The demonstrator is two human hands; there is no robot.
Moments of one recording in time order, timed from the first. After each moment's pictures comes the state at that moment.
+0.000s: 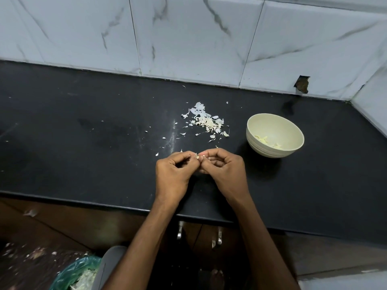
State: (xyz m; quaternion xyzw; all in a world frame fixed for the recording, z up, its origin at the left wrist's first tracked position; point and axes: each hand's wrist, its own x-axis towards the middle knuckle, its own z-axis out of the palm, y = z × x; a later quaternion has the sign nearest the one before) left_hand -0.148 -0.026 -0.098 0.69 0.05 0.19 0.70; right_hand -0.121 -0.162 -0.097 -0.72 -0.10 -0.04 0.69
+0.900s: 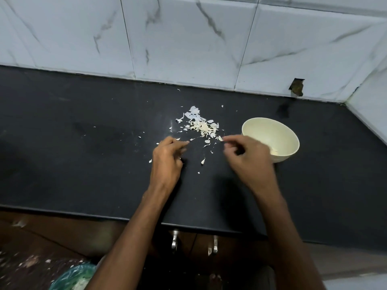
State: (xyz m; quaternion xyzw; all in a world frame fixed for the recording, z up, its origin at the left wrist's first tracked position) left_hand -0.086 -0.005 -0.112 0.86 -0.03 0.28 0.44; right_hand -0.097 -0.212 -0.047 -0.89 -0.10 -0.21 0.39
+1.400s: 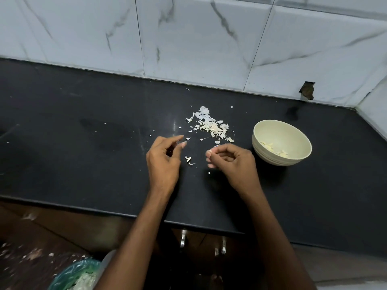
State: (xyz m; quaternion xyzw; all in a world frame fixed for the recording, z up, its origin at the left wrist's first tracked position) left_hand -0.103 0.011 -0.100 0.77 0.07 0.32 0.55; right_hand -0.089 -0.171 -0.083 -0.77 -0.08 -0.05 0.63
